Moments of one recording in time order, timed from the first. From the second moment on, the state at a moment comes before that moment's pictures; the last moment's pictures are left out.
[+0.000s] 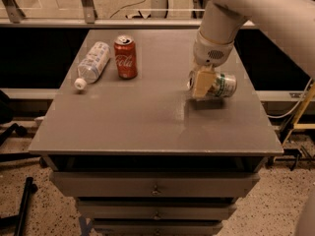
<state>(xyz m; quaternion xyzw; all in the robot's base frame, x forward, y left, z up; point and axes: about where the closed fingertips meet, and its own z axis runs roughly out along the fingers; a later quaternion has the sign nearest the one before) 0.590 -0.114 0.861 -0.69 0.72 0.02 0.08</state>
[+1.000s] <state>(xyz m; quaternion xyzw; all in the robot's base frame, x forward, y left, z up) 0.603 -0.096 0.915 -0.70 0.63 0.10 0.33</state>
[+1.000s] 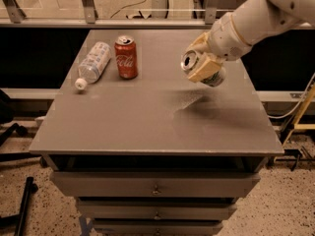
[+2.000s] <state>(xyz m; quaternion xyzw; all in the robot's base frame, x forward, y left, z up) 0.617 -0.106 0.932 -0.58 0.62 0.25 0.47</state>
